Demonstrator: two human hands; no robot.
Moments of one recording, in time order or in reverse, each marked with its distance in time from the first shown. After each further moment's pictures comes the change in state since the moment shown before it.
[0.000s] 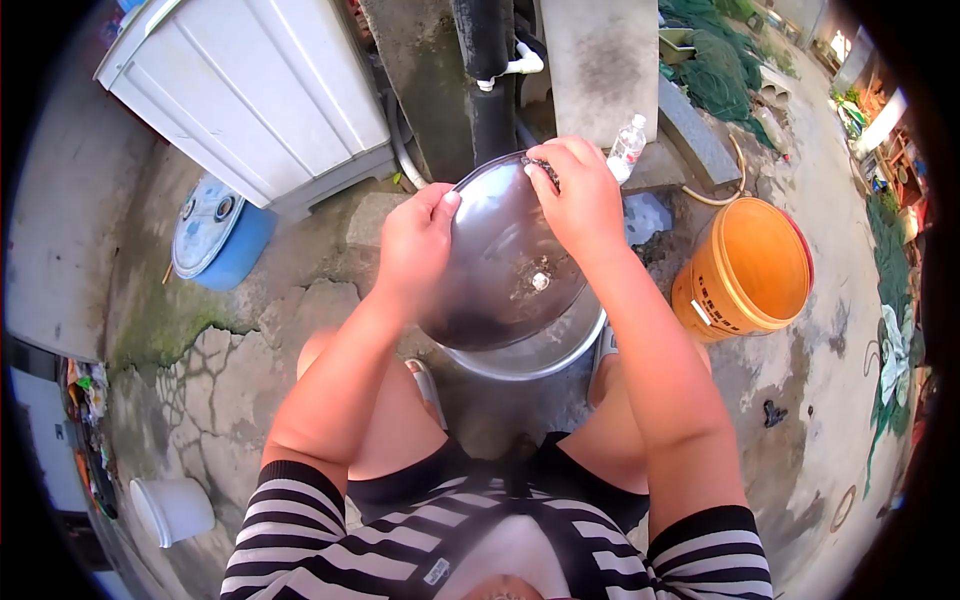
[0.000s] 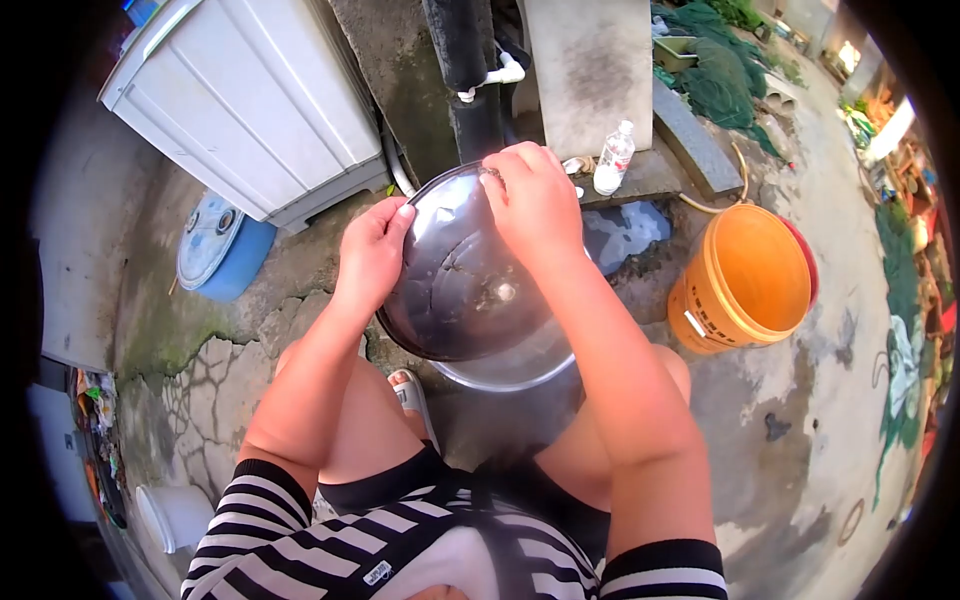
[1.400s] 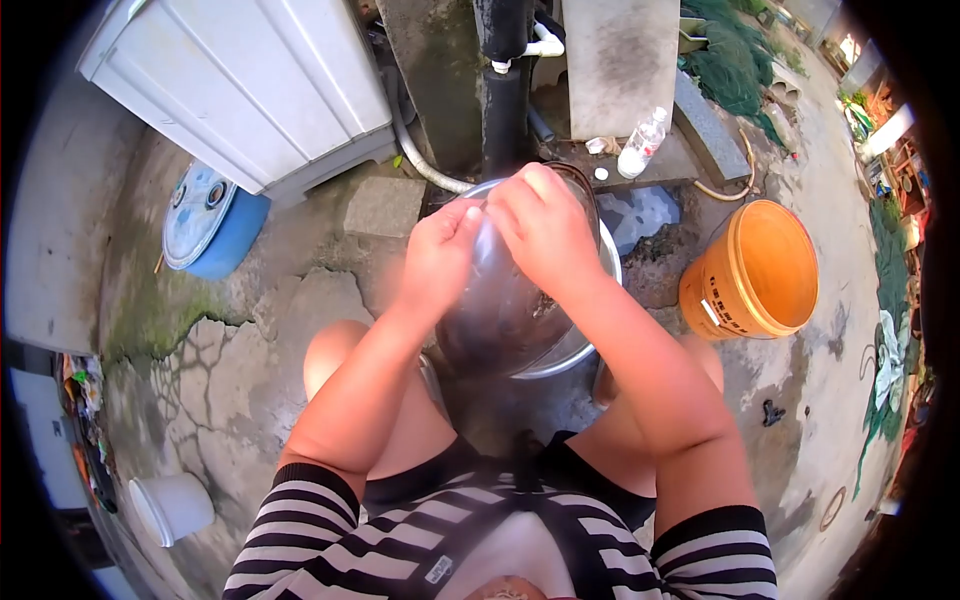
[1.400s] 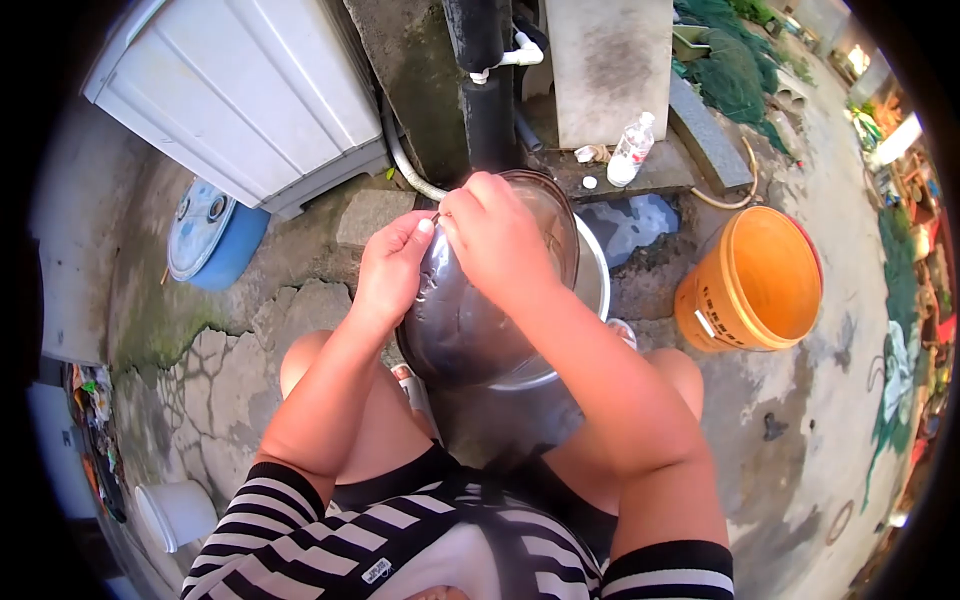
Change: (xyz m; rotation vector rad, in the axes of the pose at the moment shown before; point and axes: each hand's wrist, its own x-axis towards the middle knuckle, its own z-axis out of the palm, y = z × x) left_hand -0.002 -0.044 0.012 -0.393 -0.159 -0.188; right_hand -0.018 -0.028 0.050 0.139 -0.103 -0.139
